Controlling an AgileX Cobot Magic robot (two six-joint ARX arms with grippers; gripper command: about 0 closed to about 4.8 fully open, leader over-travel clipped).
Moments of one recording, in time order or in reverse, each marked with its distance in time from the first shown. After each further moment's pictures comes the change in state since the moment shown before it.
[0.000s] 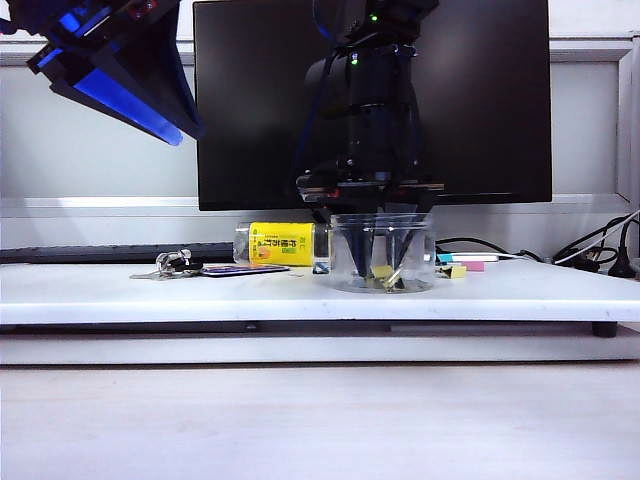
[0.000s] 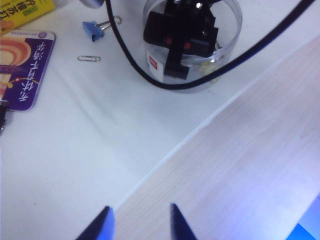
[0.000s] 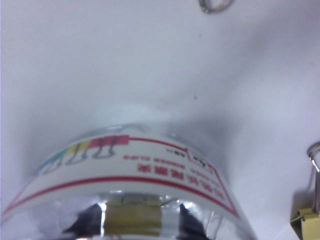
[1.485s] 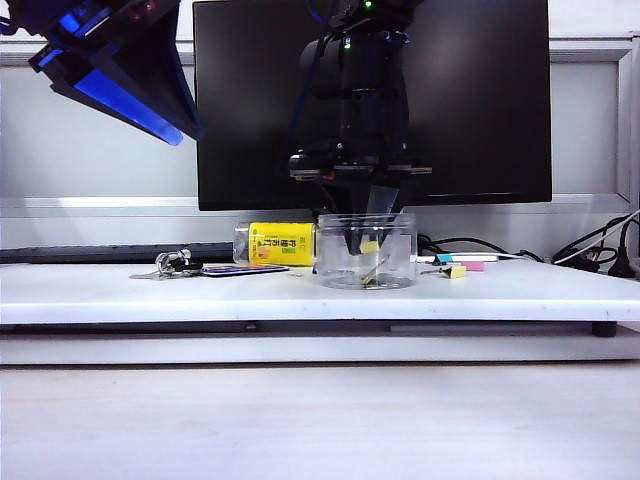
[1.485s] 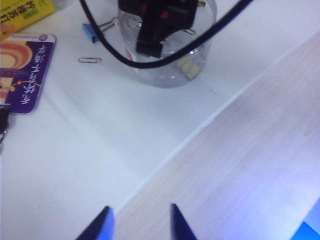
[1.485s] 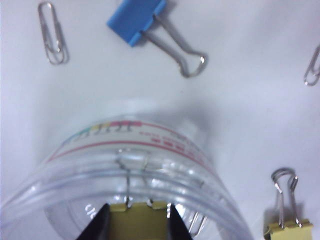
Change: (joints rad) left arm 0.000 0.000 0.000 0.001 -0.006 0.023; right arm 0.000 0.037 0.137 -0.021 0.010 0.000
